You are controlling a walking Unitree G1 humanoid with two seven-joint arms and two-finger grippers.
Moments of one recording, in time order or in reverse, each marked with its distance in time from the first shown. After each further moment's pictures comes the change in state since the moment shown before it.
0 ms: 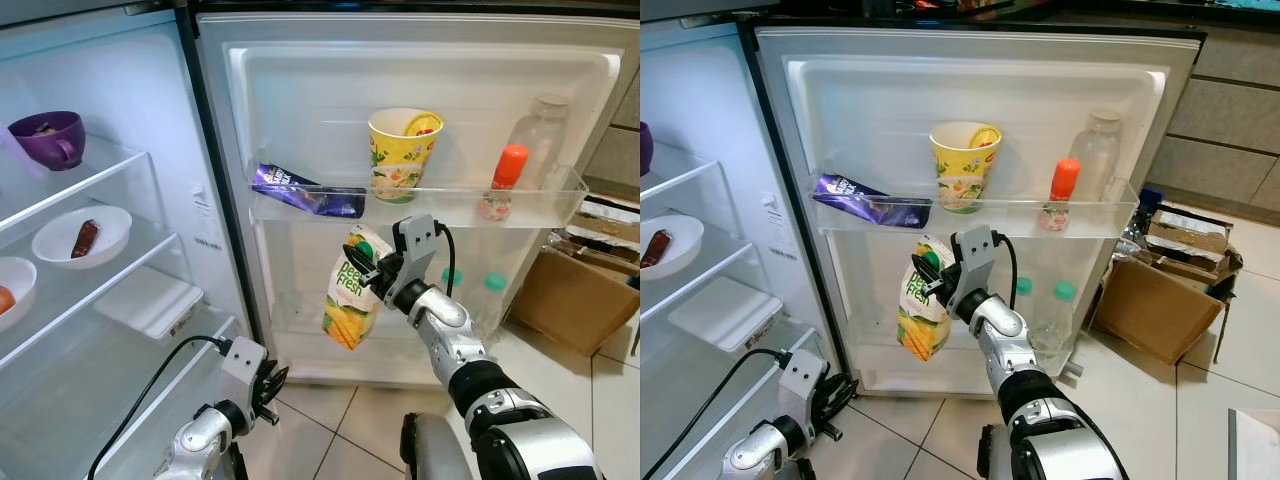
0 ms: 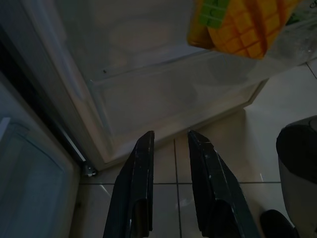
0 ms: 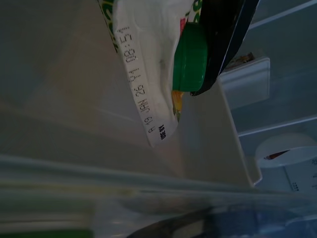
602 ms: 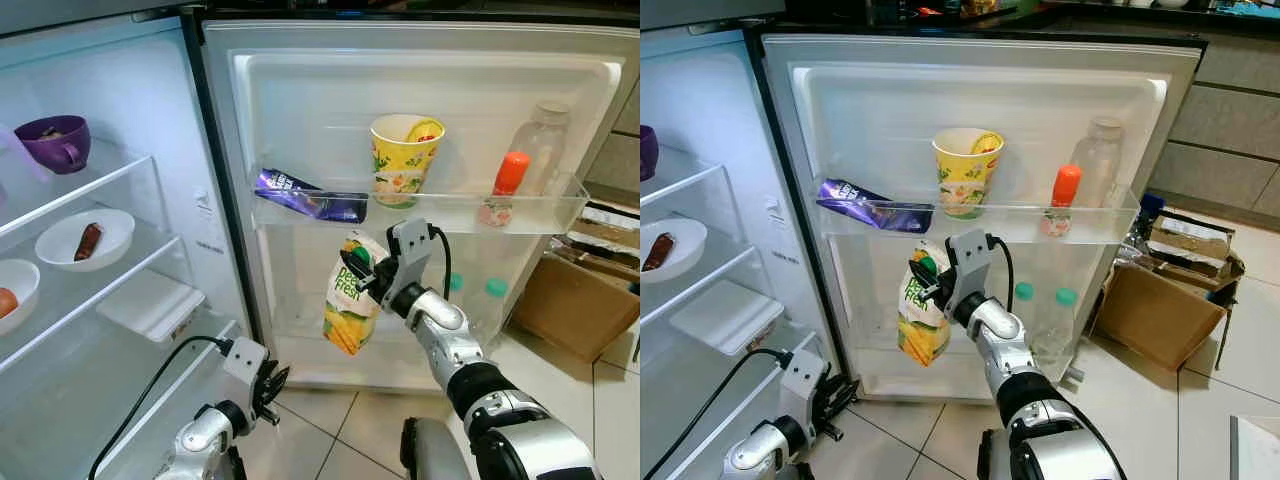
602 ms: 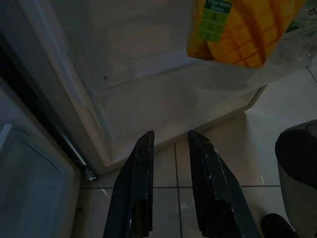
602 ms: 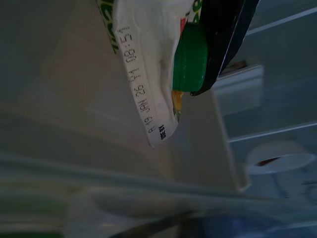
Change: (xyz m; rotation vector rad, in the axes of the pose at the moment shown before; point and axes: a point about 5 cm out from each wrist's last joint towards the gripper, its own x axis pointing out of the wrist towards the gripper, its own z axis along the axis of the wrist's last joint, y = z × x) left arm 0.000 -0.001 0.000 0.002 0.001 -0.003; right arm -0.002 0.006 -0.005 0.000 0.020 0.077
